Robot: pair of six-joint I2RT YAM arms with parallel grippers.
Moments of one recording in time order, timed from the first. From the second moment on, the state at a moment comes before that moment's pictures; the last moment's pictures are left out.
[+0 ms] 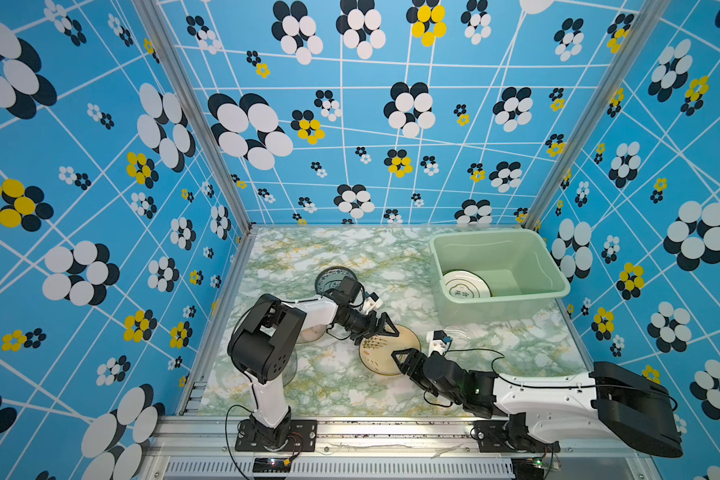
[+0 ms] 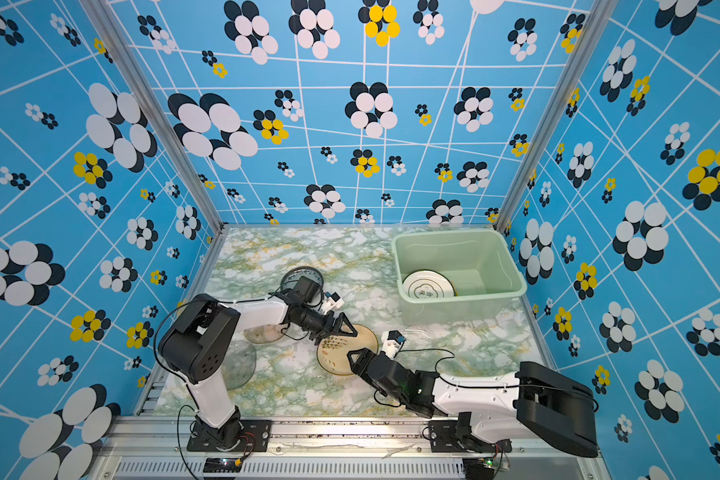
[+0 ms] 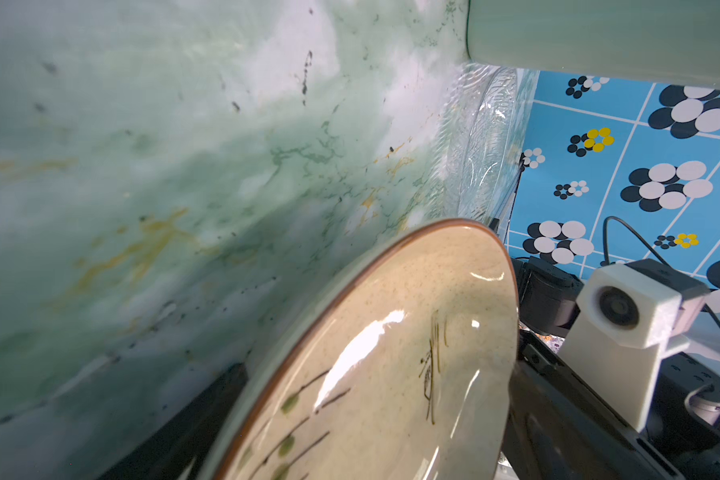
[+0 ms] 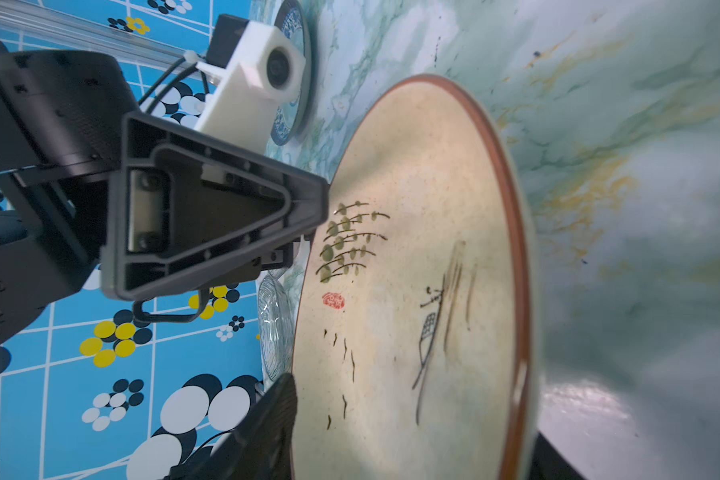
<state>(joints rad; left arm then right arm) -0.50 1.82 0.93 -0.29 0.93 -0.51 1.20 1.23 0.35 0.31 0.34 1.48</state>
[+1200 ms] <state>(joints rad) -0.48 1.79 0.89 -0.31 0.95 -0.51 1.20 1.31 0.36 0.40 0.45 1.58</state>
